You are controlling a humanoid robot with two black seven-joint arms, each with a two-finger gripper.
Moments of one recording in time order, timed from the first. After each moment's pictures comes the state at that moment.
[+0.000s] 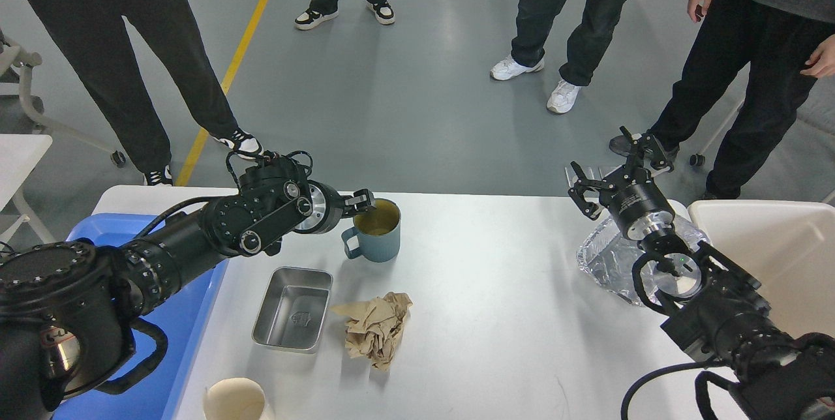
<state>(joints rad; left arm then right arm) -1.07 -0.03 -0.18 -0.50 1.00 -0.38 0.36 0.72 -0.08 1.07 0.26 -0.08 0.60 0.25</state>
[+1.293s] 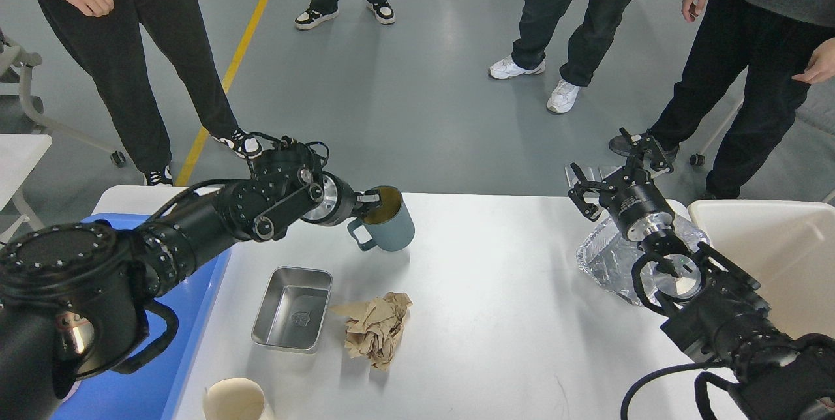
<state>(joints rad) -1.15 -0.06 -0.12 -0.46 0.97 -0.52 0.33 0.72 -0.08 1.06 0.26 -0.08 0.60 0.25</state>
